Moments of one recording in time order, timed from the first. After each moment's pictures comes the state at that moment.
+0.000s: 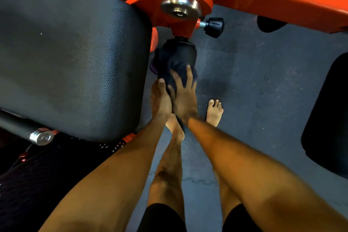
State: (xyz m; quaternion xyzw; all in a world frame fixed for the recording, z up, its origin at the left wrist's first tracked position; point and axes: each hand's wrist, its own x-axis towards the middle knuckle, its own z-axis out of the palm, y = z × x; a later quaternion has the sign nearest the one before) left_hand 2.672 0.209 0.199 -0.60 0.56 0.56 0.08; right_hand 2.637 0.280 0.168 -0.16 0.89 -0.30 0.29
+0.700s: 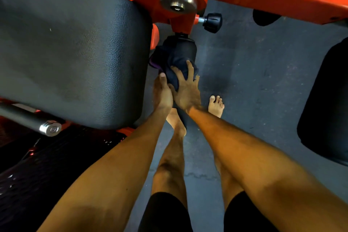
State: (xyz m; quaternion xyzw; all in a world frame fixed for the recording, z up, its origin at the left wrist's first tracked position) left_hand 2.667 0.206 0.199 -0.60 0.55 0.57 0.10; right_hand 2.619 0.281 0.187 -0.18 0.89 -0.23 0.35
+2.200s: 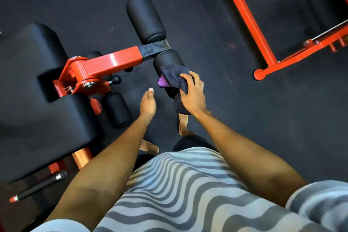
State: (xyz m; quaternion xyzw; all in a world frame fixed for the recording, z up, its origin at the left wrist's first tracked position) left_hand 2.615 0.345 0.485 -0.26 0.70 0.60 0.28; right_hand 2.624 0.522 0.543 0.13 0.94 -0.30 0.08
